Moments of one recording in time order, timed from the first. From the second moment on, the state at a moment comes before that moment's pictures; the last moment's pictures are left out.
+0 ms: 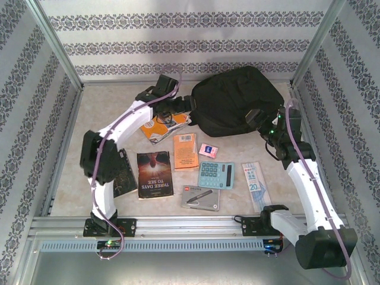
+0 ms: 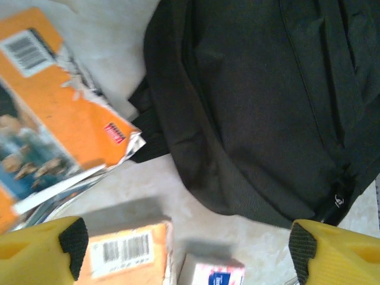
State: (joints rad) left arm -0.44 1.98 1.76 -0.63 0.20 -0.65; right arm 0.04 0.99 0.90 -0.49 -0.18 0.78
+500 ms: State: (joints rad) left arm -0.45 2.37 2.14 -0.66 0.33 -0.69; right arm 0.03 1.06 0.81 -0.47 -0.23 0.84
